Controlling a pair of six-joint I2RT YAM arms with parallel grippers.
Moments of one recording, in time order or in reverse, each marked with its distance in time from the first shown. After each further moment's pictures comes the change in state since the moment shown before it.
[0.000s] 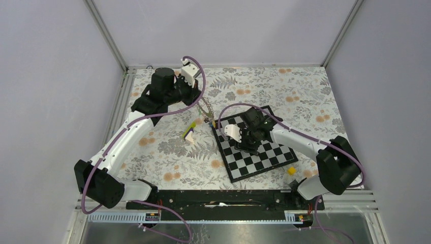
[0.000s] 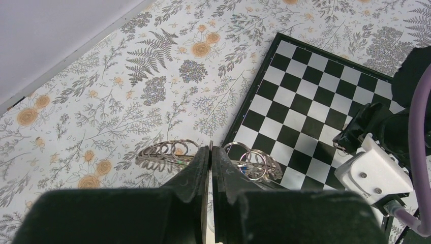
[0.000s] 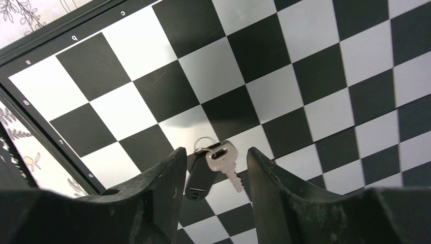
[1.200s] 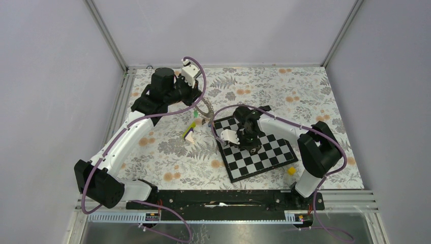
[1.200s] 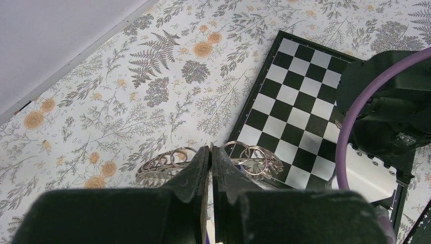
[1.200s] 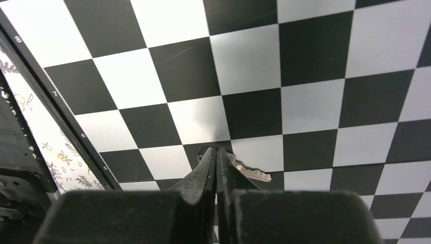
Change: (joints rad) left arm 0.000 0.000 0.000 -0.001 0.005 0.032; right arm -0.004 0.233 0.209 -0.288 -0.014 -0.278
